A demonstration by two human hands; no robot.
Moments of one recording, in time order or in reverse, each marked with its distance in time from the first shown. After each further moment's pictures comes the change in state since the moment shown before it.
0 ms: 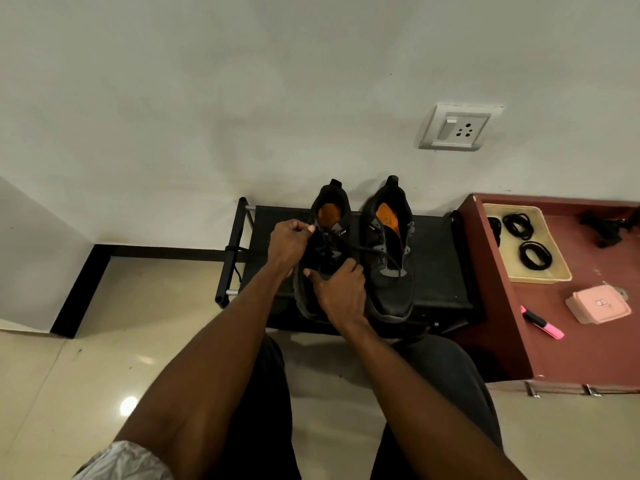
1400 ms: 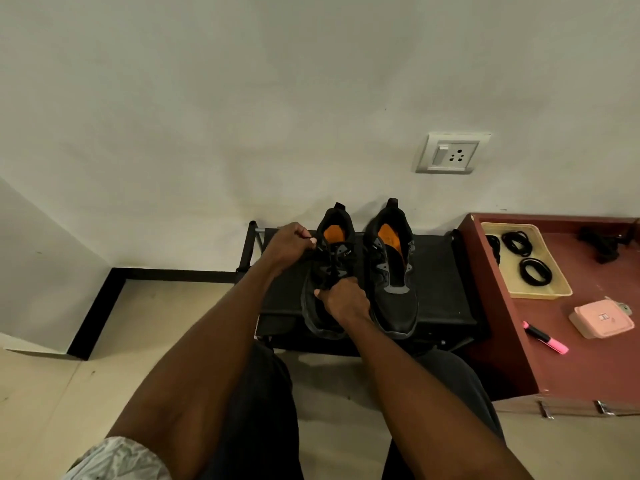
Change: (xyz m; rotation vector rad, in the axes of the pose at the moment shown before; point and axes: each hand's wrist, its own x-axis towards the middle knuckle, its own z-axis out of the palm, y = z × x) left_hand 0.008 0.037 -0.037 0.209 -0.165 0.062; right_hand 0.016 -0.015 -0.017 0.058 -0.238 0.189
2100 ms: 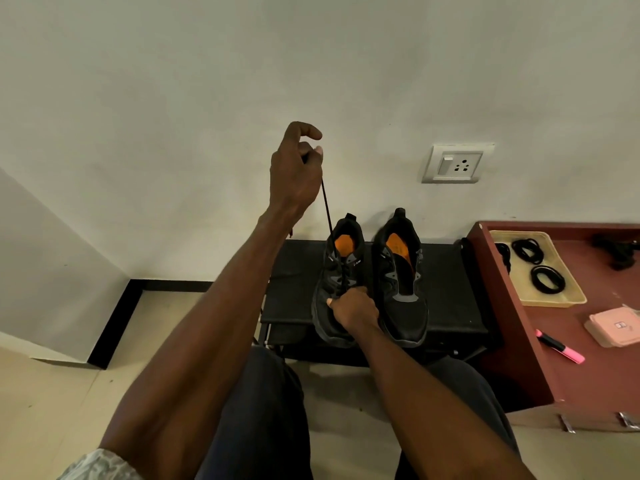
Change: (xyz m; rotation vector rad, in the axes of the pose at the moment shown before) left_hand -0.032 0.146 -0.055 -0.132 0.478 0.596; right_hand -0.005 -0.002 -0.002 0.001 0.022 -0.016
